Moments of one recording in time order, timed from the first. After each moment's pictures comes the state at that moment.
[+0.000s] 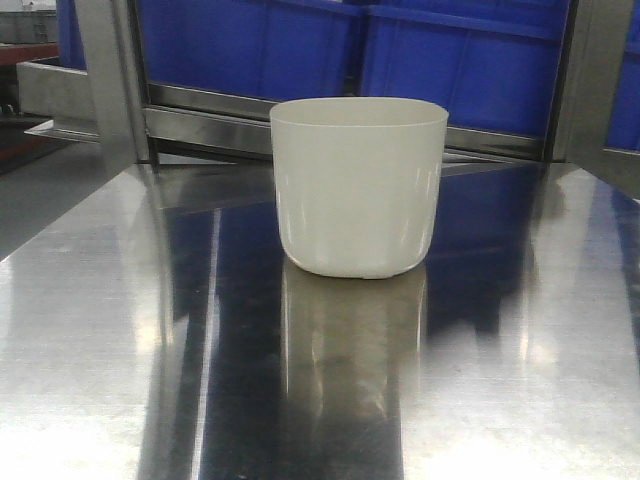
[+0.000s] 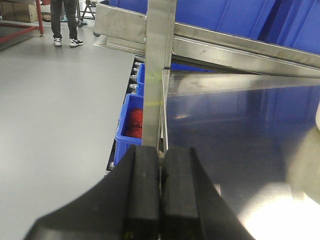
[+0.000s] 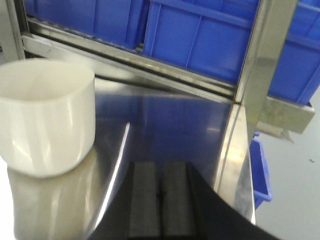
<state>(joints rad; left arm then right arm) -0.10 -0.01 0.01 -0.07 0.19 -0.01 0.26 0.38 -0.25 -0.19 0.06 0.15</state>
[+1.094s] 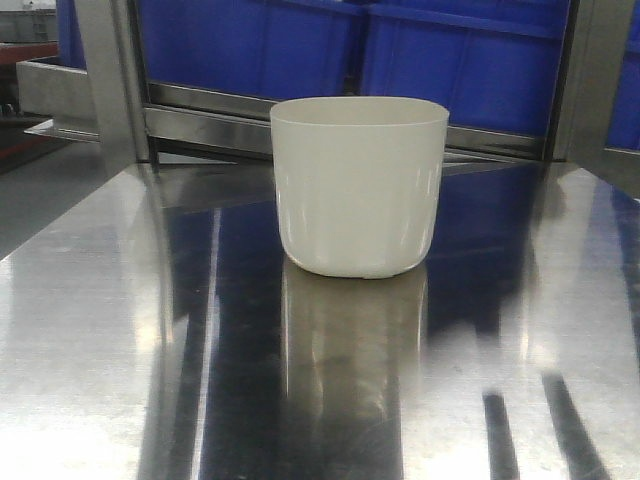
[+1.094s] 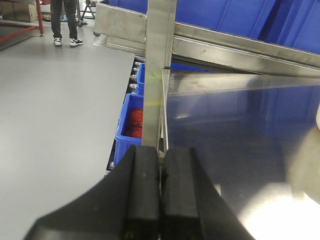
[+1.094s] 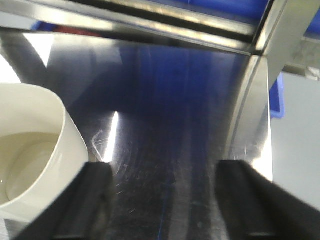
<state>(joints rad) -0.10 -0.01 0.01 -0.07 0.19 -0.01 0.26 1.21 -1.11 -0.07 0.59 0.17</state>
